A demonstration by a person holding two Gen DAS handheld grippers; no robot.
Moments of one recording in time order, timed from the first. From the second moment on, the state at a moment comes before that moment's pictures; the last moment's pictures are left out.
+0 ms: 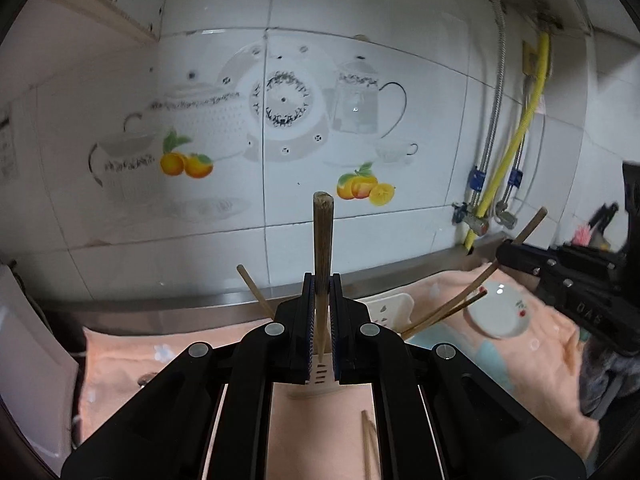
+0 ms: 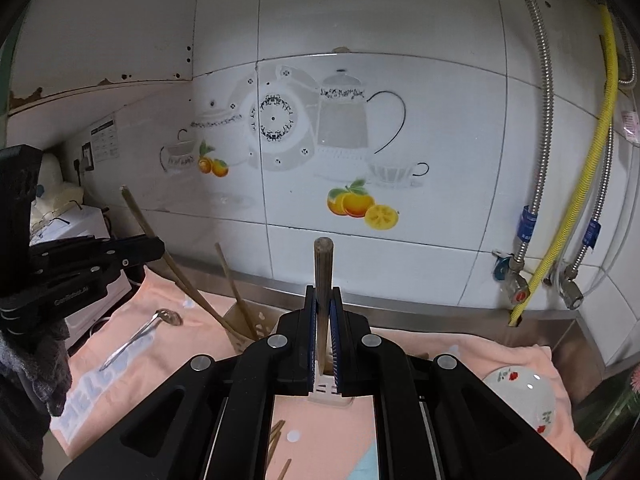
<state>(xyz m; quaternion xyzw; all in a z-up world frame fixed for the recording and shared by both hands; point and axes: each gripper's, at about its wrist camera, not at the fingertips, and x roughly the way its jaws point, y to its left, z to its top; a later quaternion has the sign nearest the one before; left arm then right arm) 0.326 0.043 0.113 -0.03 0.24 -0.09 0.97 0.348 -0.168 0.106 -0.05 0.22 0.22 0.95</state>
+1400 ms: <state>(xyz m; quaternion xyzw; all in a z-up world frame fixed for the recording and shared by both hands) 0.383 0.058 0.046 -0.06 0.31 -0.05 0.95 0.390 -0.171 0.051 -0.04 0.26 0.19 0.95</state>
